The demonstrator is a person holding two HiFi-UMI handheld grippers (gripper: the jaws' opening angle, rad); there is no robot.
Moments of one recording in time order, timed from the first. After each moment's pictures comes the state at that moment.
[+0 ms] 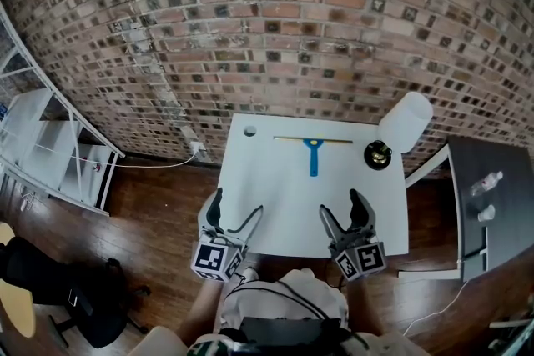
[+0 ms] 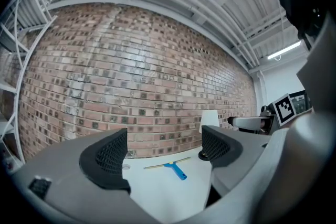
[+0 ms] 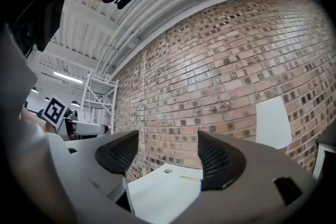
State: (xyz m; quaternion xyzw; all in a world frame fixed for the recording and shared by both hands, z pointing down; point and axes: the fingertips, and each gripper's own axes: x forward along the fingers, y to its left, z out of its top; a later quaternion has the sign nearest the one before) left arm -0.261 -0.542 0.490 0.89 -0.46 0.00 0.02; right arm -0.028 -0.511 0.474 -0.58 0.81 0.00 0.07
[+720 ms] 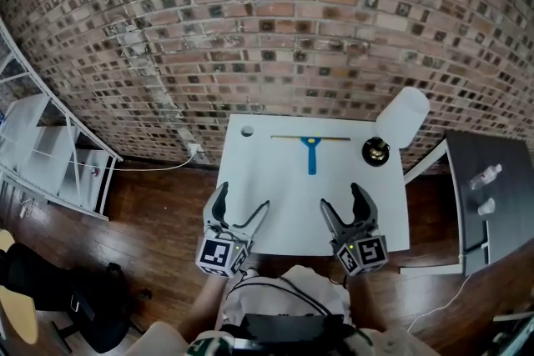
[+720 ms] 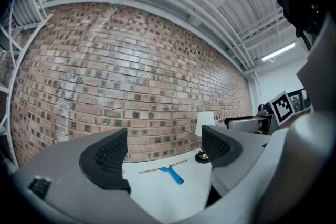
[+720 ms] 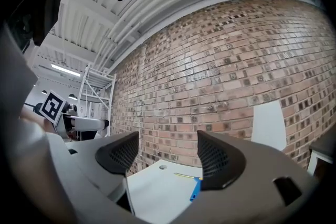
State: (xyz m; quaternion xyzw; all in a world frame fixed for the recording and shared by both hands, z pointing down) left arm -0.242 -0.547 0.484 0.90 -0.43 -0.01 0.00; right arm -0.024 -0.514 0.475 -0.60 0.80 0.00 0.03
